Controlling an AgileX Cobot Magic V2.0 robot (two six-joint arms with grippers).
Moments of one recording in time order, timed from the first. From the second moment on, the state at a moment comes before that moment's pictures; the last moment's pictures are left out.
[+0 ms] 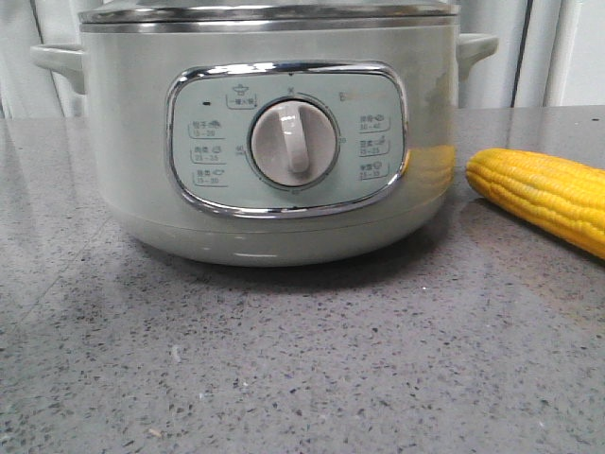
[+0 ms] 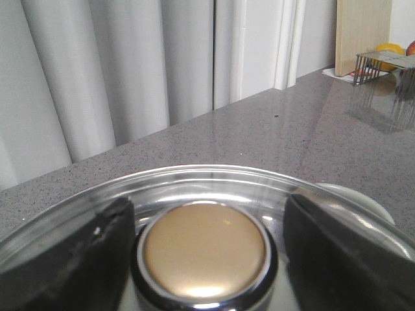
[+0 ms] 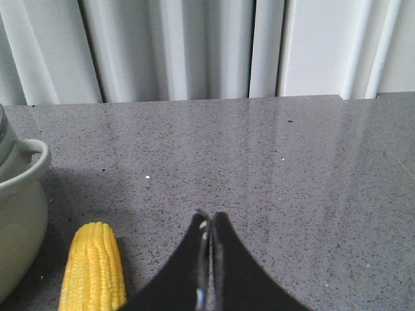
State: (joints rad) left arm -0.75 1.47 -0.99 -0.09 -0.27 0.05; right arm -0.07 0.48 -0.45 -0.03 0.21 0.02
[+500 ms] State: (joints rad) left arm -0.75 1.48 -0.99 -0.11 -0.28 0.05; right arm -0.07 0.48 -0.45 -0.03 0.21 0.02
